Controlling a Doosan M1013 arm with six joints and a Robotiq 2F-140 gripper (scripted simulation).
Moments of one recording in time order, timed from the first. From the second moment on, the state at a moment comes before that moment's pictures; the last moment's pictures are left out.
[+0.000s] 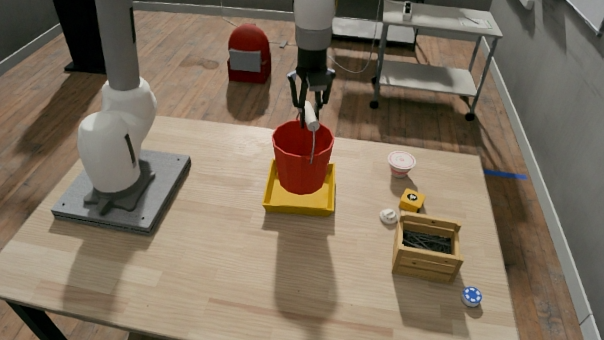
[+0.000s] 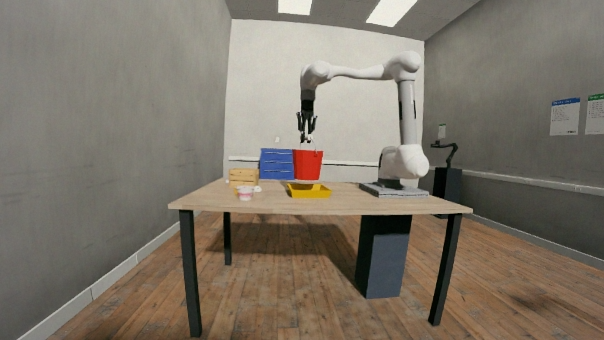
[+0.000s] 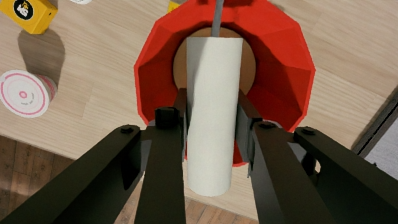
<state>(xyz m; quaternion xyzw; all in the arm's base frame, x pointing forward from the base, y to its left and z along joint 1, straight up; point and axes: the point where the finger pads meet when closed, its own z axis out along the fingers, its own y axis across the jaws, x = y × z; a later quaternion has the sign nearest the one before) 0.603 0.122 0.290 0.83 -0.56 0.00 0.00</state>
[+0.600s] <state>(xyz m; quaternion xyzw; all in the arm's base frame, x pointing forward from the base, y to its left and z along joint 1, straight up) 0.599 0.141 0.290 0.83 -0.56 0.00 0.00</state>
